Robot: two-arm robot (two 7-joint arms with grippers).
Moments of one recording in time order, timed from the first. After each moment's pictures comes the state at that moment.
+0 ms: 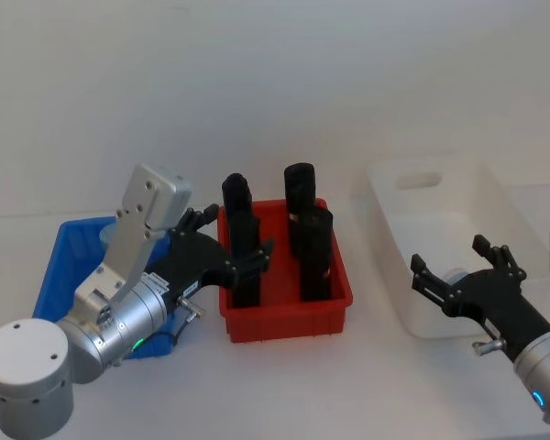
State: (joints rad) left arm -0.35 0.40 0.38 -1.60 -0.29 0.20 -0.30; right arm 0.02 0.33 -0.22 -1.72 0.28 0.04 0.06
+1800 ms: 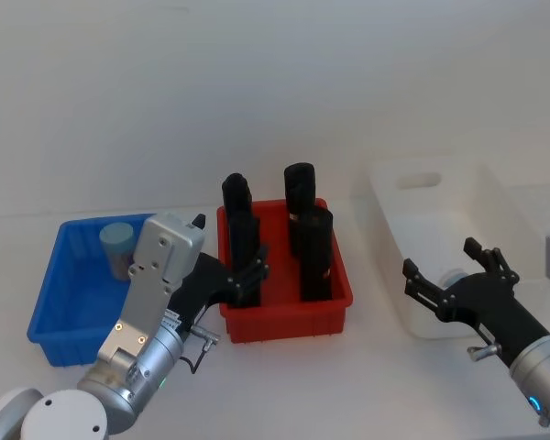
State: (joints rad) left arm -0.24 0.38 0.45 -1.63 -0.20 0.01 -0.01; right arm 0.01 0.33 -0.23 -1.74 0.28 0.03 0.09
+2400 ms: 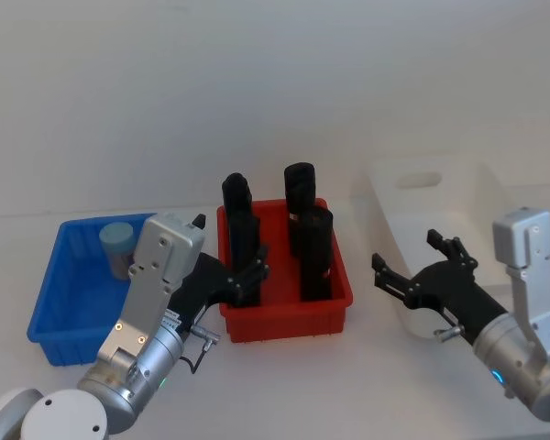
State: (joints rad) left arm -0.24 0.38 0.45 -1.63 -0.20 0.01 -0.01; right arm 0.16 0.26 -0.25 -1.54 0.21 0.01 0.20
